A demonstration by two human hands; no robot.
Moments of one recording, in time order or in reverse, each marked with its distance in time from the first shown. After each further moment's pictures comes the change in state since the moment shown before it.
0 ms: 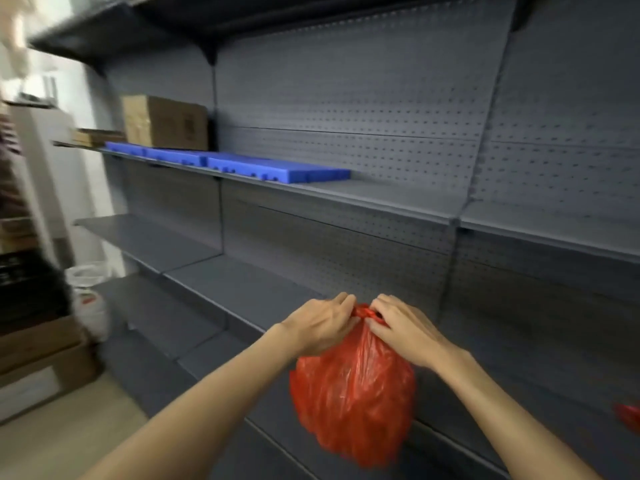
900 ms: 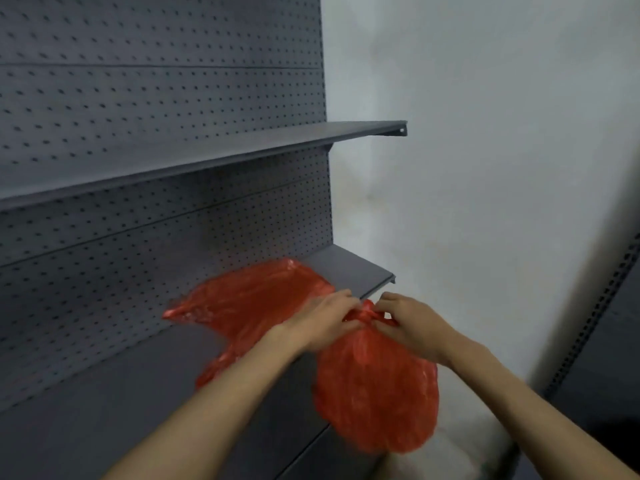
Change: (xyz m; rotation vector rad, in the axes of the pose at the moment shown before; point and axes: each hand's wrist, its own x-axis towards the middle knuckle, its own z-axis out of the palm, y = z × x) left_hand 0.141 0.647 0.122 -0.485 -0.296 1.204; right_hand -0.614 0.150 -0.189 -0.266 0.170 1.192
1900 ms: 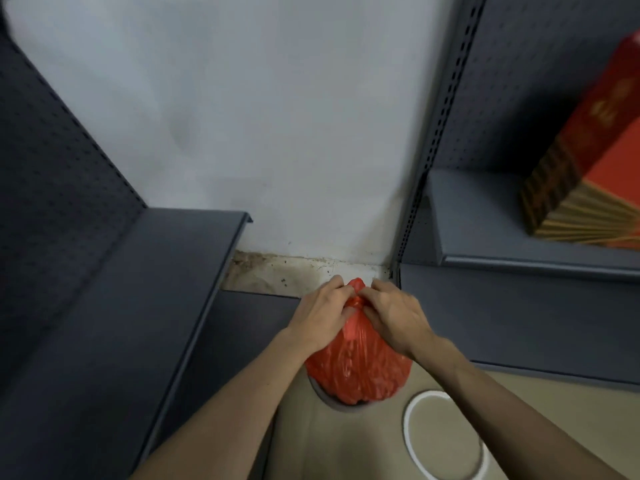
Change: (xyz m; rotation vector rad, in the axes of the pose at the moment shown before) left_hand 0.065 -0.063 0.621 -0.234 -0.281 0.402; right_hand -0.232 0.224 0.499 -0.087 -0.017 0.884
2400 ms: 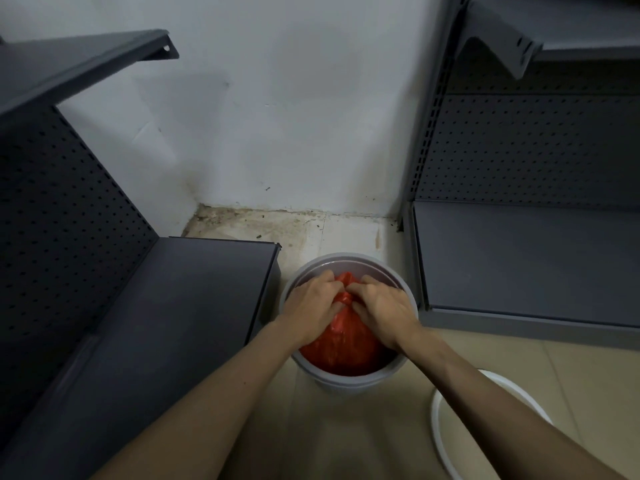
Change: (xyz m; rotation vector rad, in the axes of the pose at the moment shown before) left_hand 0.003 -0.158 0.319 0.047 -0.044 0.003; right_hand 0.021 0.110 0.333 0.034 -0.027 0.037
